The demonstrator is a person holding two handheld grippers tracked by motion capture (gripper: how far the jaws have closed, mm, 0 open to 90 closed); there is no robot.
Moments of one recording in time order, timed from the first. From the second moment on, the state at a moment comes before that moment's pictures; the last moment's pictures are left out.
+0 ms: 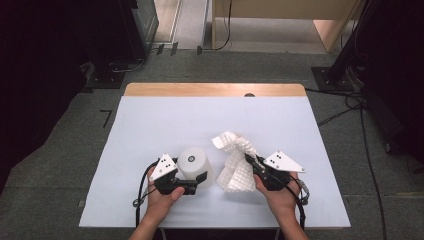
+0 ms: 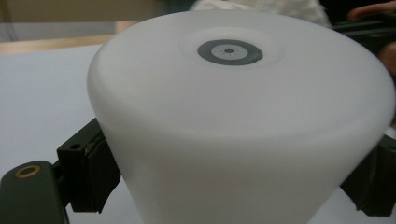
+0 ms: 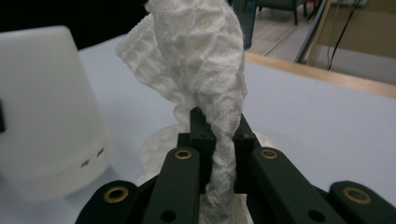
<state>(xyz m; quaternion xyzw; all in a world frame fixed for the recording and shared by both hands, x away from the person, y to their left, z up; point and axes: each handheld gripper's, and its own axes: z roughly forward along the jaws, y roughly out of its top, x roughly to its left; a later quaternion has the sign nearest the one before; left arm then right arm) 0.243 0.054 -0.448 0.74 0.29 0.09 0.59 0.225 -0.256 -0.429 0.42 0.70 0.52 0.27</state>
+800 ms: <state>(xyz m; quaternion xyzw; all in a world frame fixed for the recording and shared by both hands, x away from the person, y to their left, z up) 0.247 0.063 -0.432 0.74 0.28 0.06 0.61 0.218 -0.212 -0.437 0.35 0.72 0.59 0.04</state>
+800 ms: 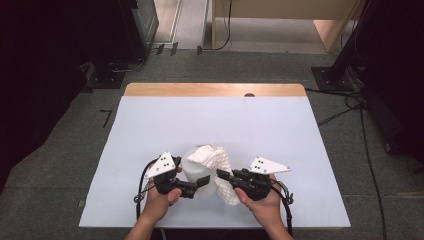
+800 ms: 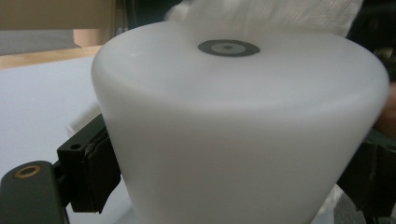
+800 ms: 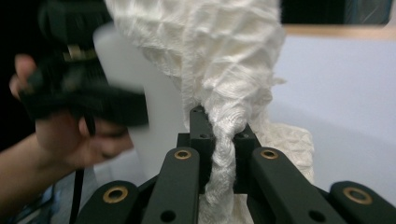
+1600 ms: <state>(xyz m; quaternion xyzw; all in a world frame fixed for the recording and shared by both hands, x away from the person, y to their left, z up) 0.247 0.052 -0.436 0.75 0.26 0.05 0.61 0.217 -0.219 -0.426 0.38 0.69 0.62 0.05</state>
